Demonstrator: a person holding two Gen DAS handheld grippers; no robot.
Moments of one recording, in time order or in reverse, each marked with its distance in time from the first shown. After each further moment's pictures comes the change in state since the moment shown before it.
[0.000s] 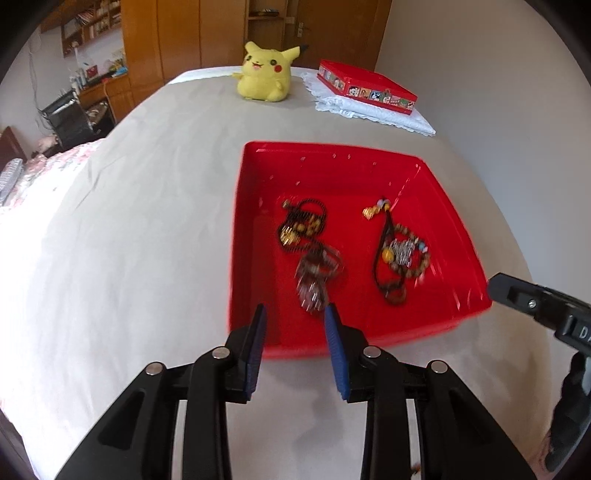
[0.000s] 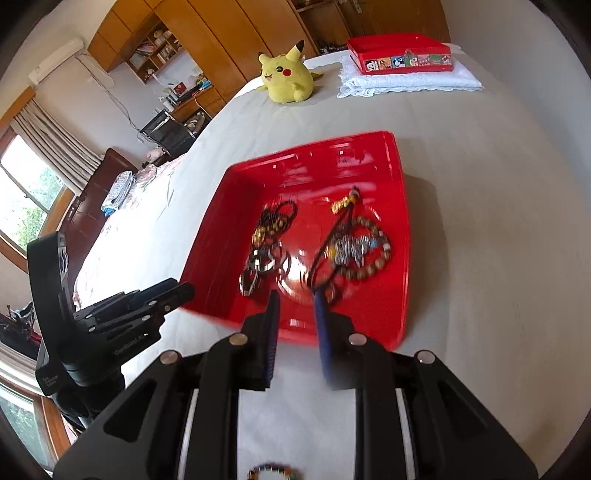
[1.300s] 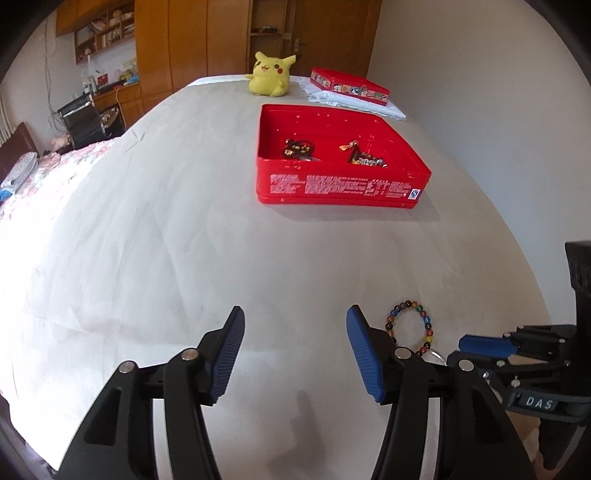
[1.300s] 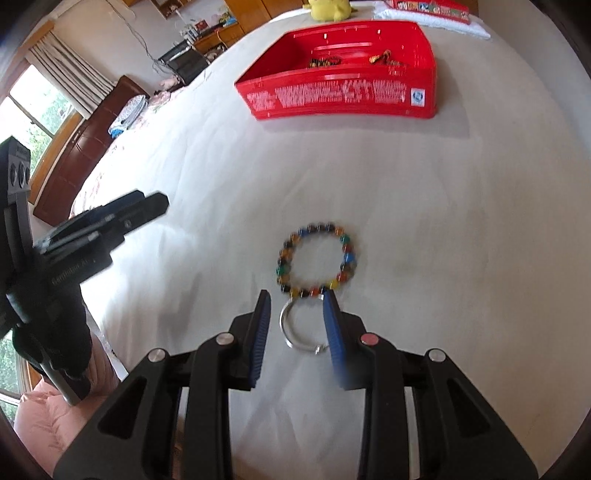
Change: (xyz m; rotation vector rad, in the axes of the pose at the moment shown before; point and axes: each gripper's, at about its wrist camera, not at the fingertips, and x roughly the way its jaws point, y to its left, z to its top) left arm -0.101 0.006 -0.176 0.015 -0.068 -0.016; right arm -0.032 0.051 -0.208 -0.117 0.221 -0.021
